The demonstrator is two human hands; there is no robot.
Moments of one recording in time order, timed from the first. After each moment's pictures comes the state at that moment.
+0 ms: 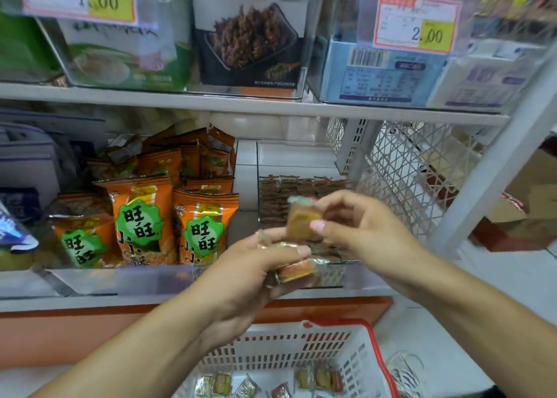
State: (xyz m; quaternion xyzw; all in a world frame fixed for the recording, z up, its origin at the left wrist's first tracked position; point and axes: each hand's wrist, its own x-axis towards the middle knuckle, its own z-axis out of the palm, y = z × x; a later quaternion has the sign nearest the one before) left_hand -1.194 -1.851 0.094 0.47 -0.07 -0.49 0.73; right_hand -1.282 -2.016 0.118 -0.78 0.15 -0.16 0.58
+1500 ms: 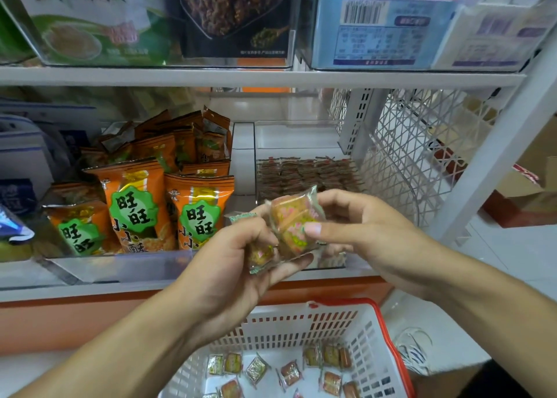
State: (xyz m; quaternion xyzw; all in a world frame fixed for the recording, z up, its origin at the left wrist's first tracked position) left_hand -1.196 -1.842 0.094 0.40 -0.11 -0.52 0.75; right_hand -1.296 -2.013 0.106 -0.72 0.12 -0.06 0.68
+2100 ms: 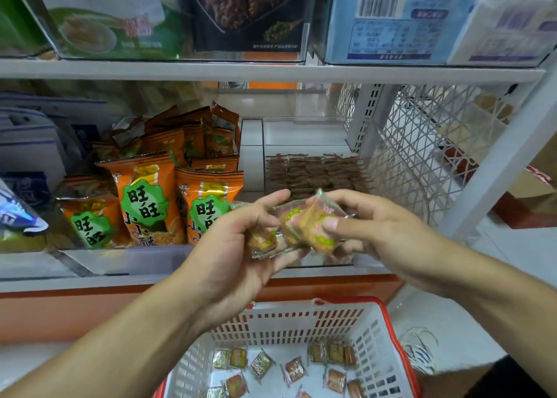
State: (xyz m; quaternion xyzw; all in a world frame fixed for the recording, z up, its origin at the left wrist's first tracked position) left_hand -1.185 -1.839 0.089 0.40 -0.10 -0.49 0.77; right_hand -1.296 -2.012 0.107 -0.71 0.12 -0.04 0.69
